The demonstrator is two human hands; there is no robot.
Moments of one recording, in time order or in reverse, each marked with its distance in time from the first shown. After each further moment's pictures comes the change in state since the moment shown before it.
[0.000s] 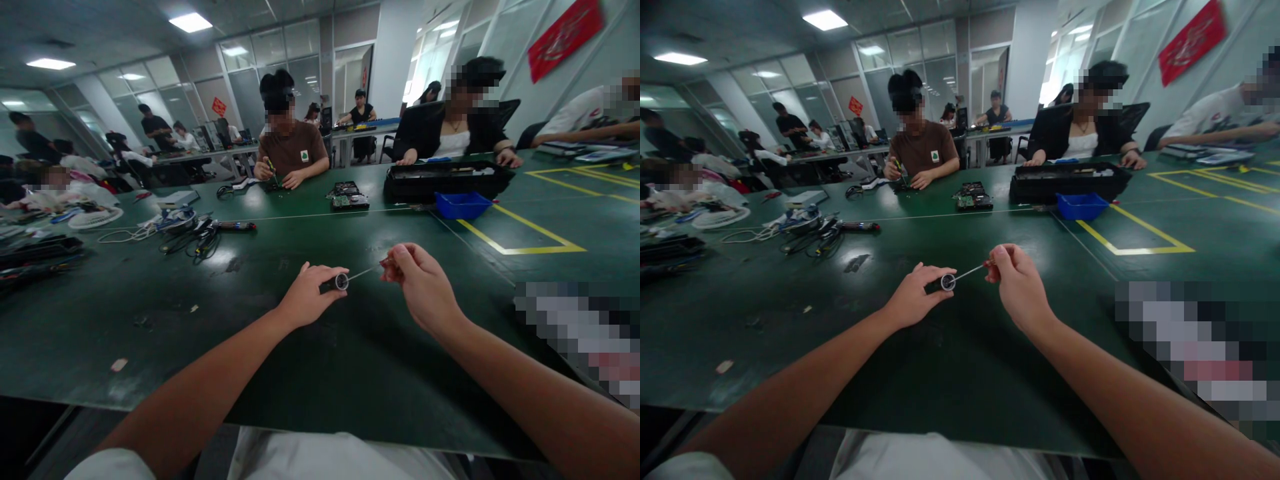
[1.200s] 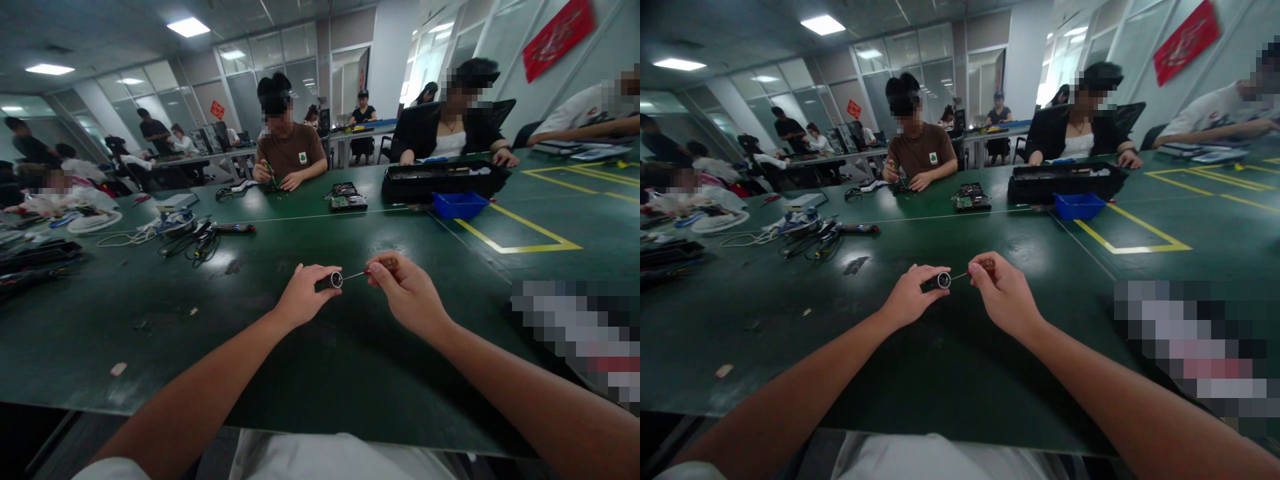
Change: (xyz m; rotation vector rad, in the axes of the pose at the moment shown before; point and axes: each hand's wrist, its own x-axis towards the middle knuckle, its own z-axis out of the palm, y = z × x) left_hand 0.000 -0.002 -0.001 0.022 0.063 -0.055; right_hand -0.015 -0.008 0.002 -0.397 -0.180 -0.179
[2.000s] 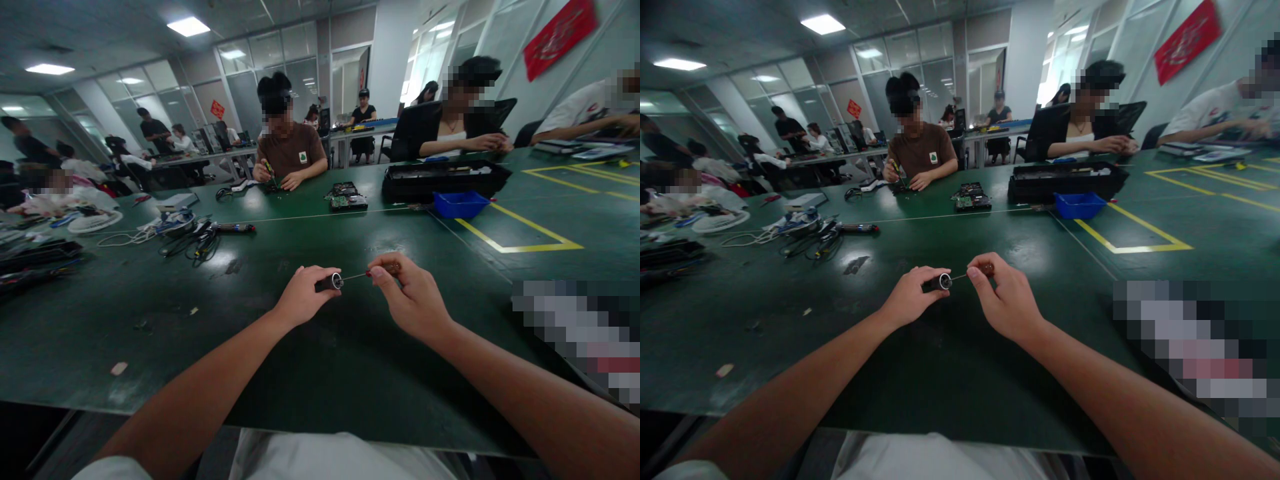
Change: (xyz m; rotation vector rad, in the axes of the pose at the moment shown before) left_hand 0.000 -0.002 -0.001 0.002 -0.029 -0.015; right_hand -0.004 -0.010 -0.006 -0.145 0.050 -0.194
